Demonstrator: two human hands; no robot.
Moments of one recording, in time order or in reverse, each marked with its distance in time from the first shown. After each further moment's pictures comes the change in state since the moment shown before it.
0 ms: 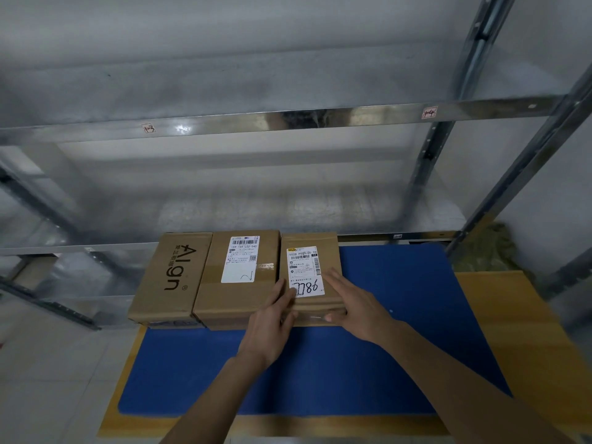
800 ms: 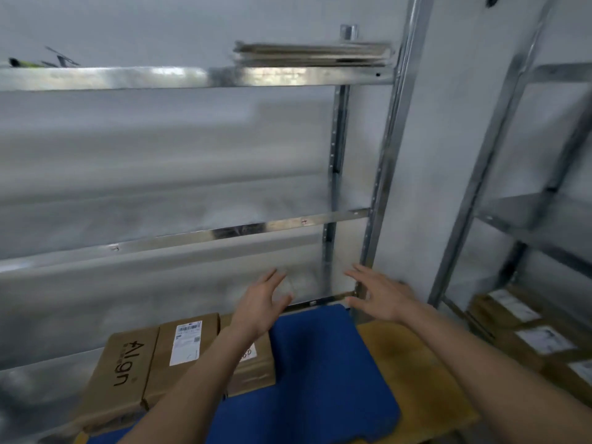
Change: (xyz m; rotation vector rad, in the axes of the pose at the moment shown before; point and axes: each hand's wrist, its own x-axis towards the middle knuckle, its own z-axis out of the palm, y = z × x) left_hand -0.008 0.254 -0.106 0.130 0.093 0.412; right_hand -0.222 -0.064 -0.243 -0.421 0.345 0.259
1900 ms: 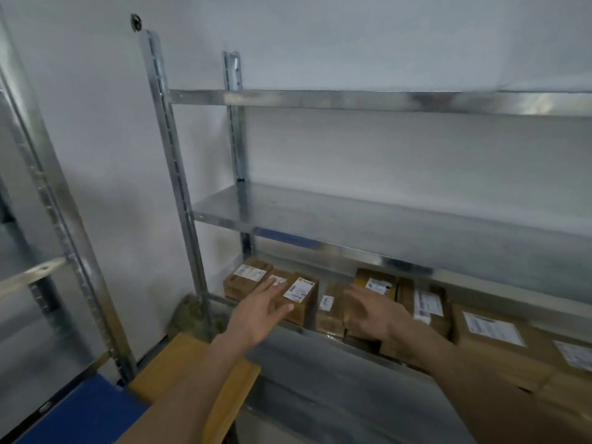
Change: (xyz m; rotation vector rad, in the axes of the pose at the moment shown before) left_hand -0.025 0.402 0.229 -0.196 -0.529 0.733; right_hand -0.428 0.216 -0.055 0.054 0.183 0.920
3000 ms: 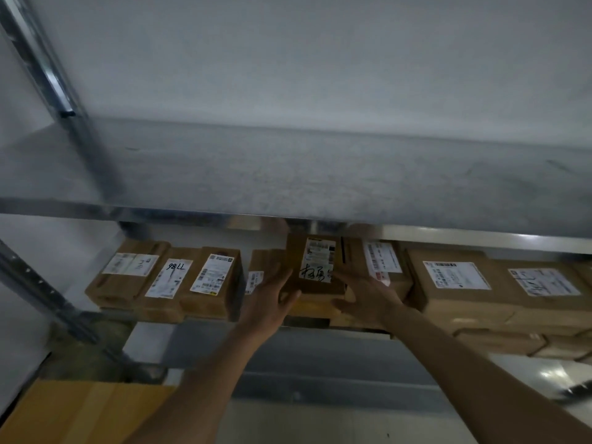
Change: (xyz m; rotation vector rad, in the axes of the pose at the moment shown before) left_hand 0.199 0.003 0.252 -0.166 -0.320 0.224; right_hand 0.106 0.179 0.093 0.110 -0.041 0.348
